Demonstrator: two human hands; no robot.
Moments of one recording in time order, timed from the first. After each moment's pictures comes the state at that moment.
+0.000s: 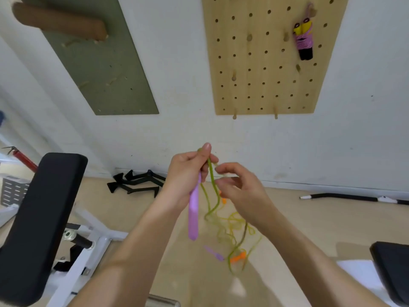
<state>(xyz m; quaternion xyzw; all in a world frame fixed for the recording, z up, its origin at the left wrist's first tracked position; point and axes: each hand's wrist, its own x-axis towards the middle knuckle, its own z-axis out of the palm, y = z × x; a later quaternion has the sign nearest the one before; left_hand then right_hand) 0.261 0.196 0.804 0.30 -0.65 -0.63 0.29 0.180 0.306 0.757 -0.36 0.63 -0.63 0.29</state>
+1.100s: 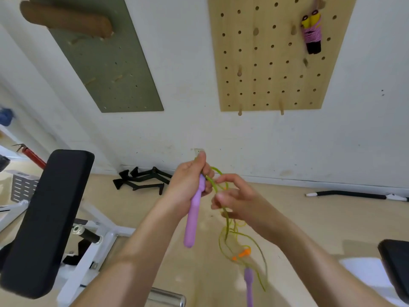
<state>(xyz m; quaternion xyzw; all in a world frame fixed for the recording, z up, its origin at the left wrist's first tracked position) 0.279 0.191 0.783 0.34 -0.56 -0.72 0.23 0.192 0.319 0.740 -0.36 0.56 -0.58 0.47</state>
